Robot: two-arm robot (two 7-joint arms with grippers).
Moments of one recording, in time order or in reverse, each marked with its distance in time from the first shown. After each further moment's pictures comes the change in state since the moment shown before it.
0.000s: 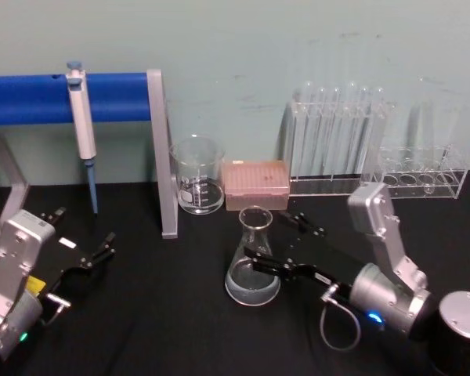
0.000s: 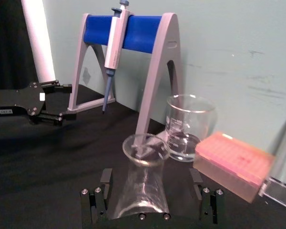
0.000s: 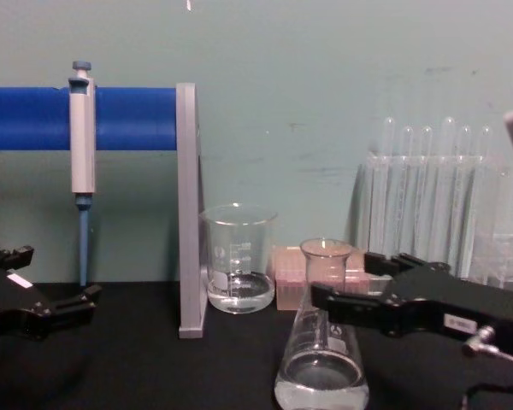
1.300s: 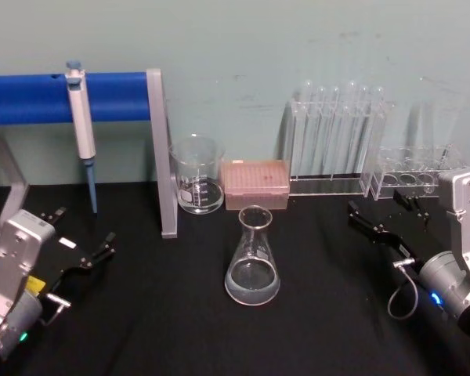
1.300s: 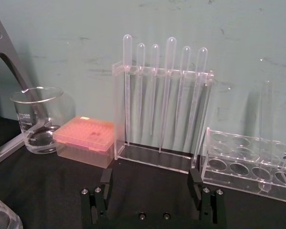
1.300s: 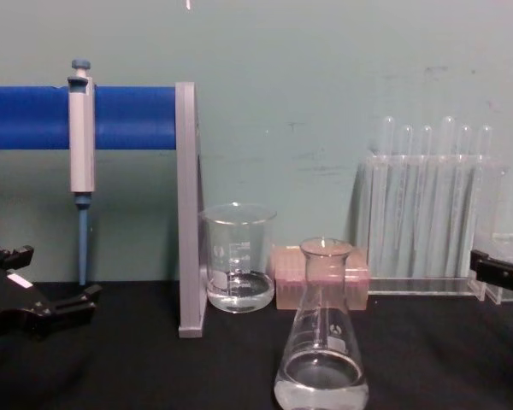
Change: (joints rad) left arm 0.000 0.000 0.000 0.000 0.000 0.000 0.000; right arm -0.082 -0.036 0.233 -0.012 -0.069 0.048 -0.335
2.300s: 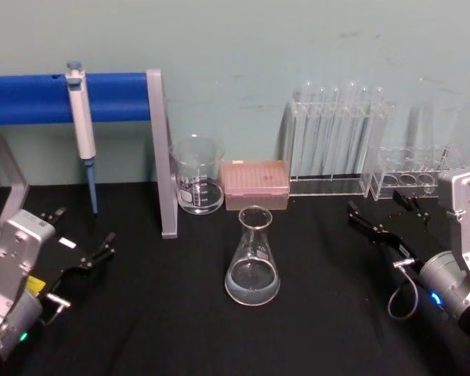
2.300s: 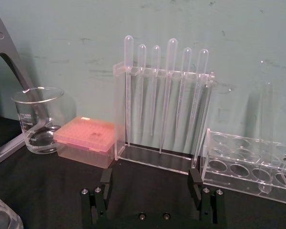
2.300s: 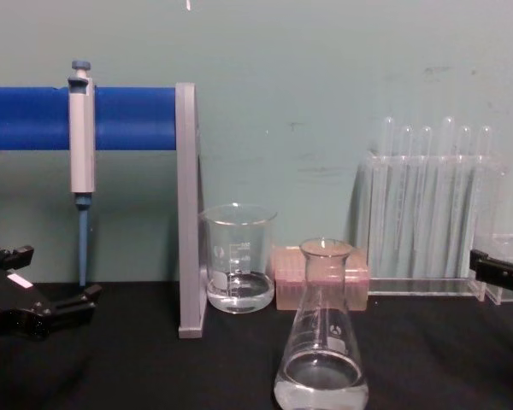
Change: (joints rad) left arm 0.000 0.000 0.000 0.000 0.000 0.000 0.000; right arm 0.001 0.004 -0.004 0.000 0.000 -0.004 0.000
